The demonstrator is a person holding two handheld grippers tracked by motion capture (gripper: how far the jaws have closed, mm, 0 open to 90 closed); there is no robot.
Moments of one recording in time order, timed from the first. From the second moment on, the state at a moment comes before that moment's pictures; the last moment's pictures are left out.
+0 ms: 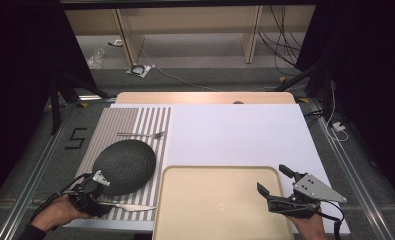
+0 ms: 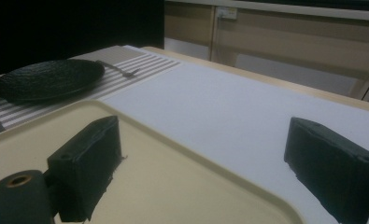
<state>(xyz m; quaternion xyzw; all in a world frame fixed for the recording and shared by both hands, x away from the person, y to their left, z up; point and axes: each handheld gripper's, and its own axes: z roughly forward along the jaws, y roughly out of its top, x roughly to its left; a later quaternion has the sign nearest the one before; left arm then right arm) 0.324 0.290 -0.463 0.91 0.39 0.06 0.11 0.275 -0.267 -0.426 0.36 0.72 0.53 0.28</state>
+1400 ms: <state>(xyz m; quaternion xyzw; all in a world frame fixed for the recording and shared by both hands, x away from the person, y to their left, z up) 0.323 0.260 -0.460 0.96 0.26 0.04 0.04 0.276 -0.266 -0.427 0.35 0.72 0.53 0.28</state>
